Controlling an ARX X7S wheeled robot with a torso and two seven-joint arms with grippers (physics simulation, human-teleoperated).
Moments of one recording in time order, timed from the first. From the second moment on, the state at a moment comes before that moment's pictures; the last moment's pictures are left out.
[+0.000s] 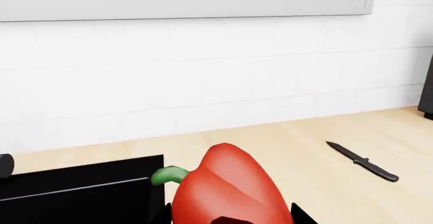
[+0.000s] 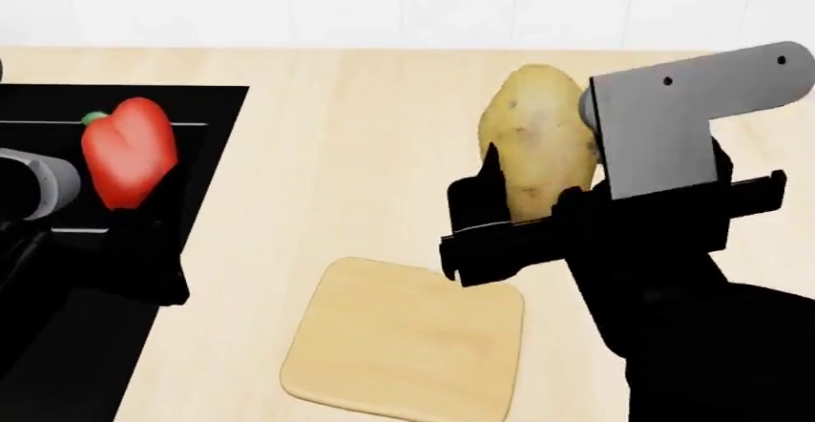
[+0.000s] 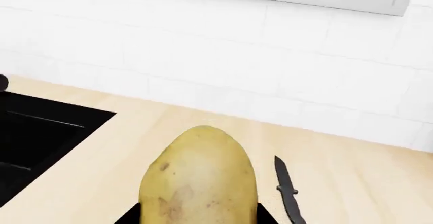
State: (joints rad) left arm -1.15 -0.93 1.16 0.47 -1.34 -0.17 -0.81; right arm 1.07 0.83 -0.66 -0.40 1.43 0.76 0.77
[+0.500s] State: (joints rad) left arm -1.15 -0.94 1.15 0.48 -1.35 -0.18 -0.80; right arm 1.27 0.78 -0.79 -0.29 1.65 1.06 0.73
